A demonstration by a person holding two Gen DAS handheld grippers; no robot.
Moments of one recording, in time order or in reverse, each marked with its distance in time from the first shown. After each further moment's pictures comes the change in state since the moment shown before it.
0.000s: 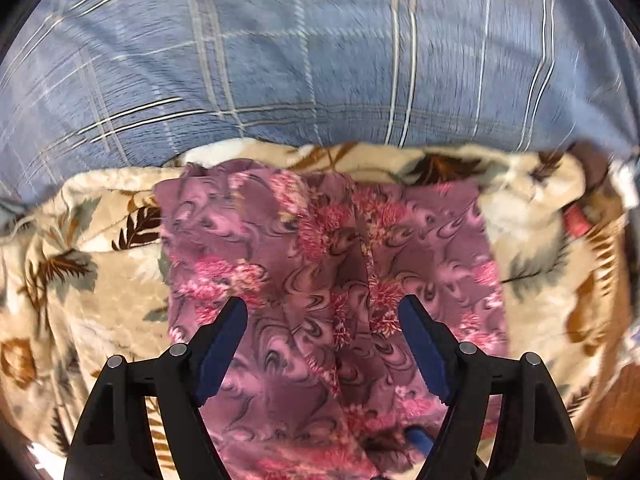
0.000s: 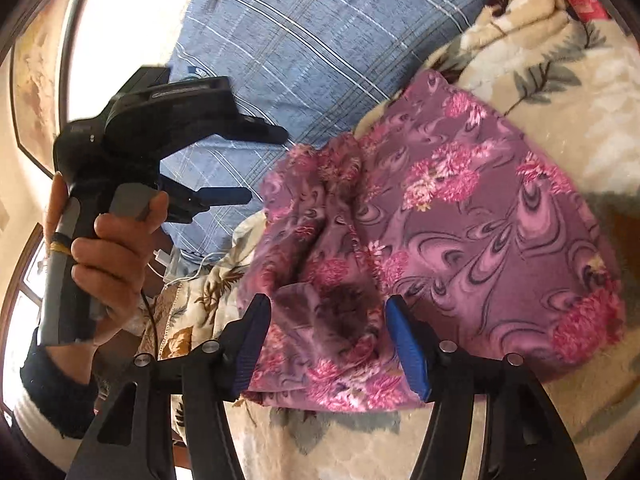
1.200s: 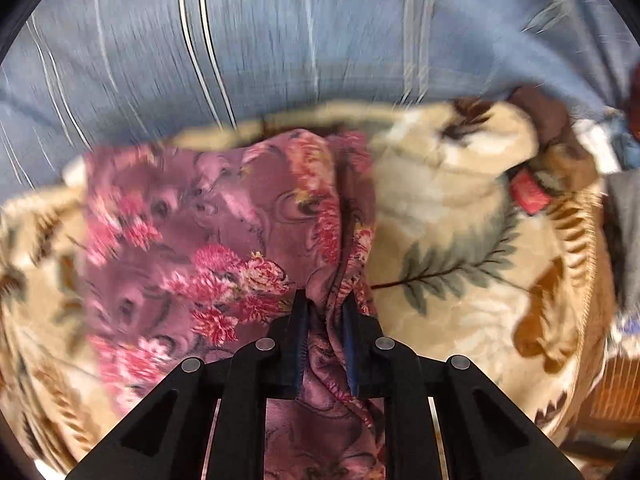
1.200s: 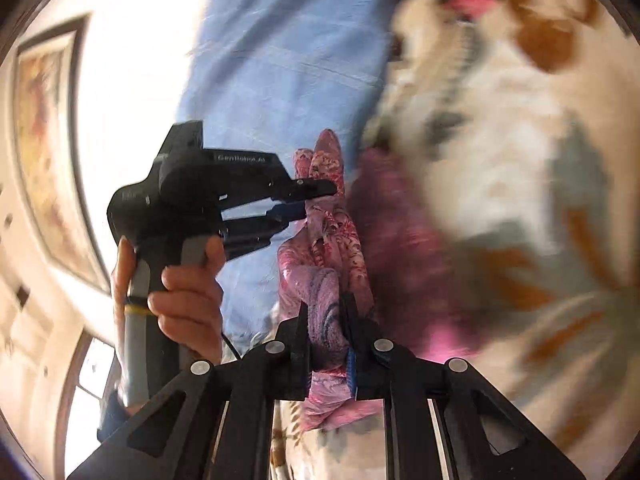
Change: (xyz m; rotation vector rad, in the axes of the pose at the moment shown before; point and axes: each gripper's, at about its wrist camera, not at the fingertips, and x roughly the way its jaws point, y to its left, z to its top) left arm 0.130 -0.132 0.031 0.025 0.059 -0.087; right arm -0.072 -0.077 0.012 0.333 -0.211 0.133
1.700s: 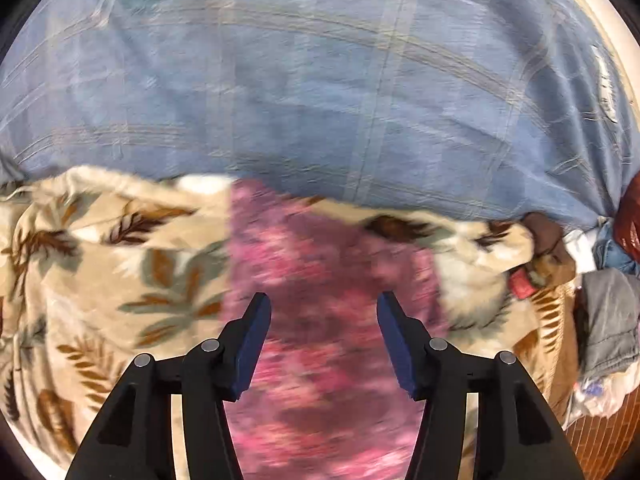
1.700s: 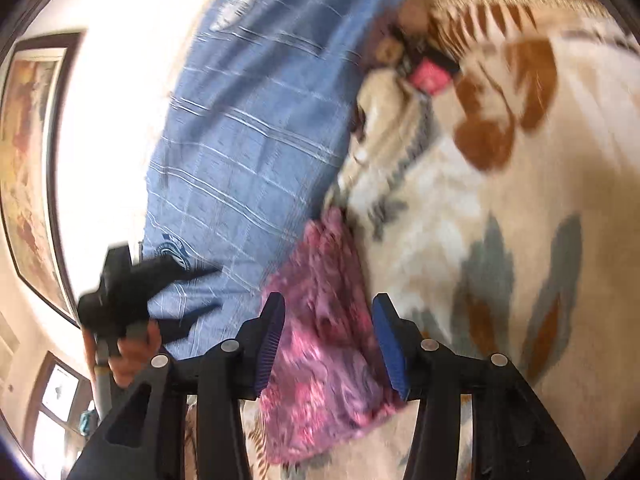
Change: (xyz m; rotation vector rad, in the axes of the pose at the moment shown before) left arm -0.069 0.117 -0.009 -0.209 -0.227 -0.022; right arm -0.038 0.016 0.028 -0.093 -0.197 -0.111
